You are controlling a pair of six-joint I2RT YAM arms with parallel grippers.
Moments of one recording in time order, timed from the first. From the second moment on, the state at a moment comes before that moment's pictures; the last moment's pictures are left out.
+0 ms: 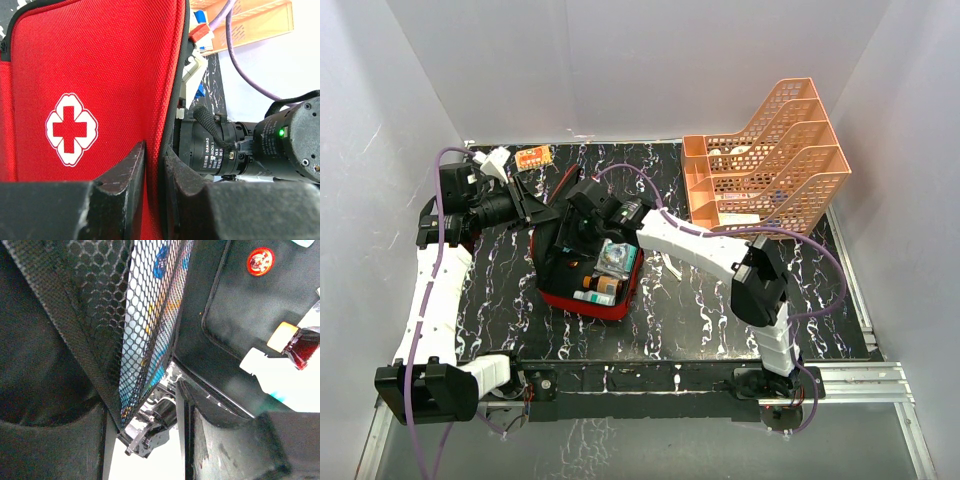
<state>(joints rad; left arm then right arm) 0.05 1.14 1.20 -0.71 0.79 -0.43 0.98 2.01 1.87 -0.63 -0.15 1.17</state>
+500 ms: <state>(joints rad) 0.05 1.14 1.23 -0.74 0.72 -0.41 0.95 1.89 1.76 -0.56 -0.02 1.10</state>
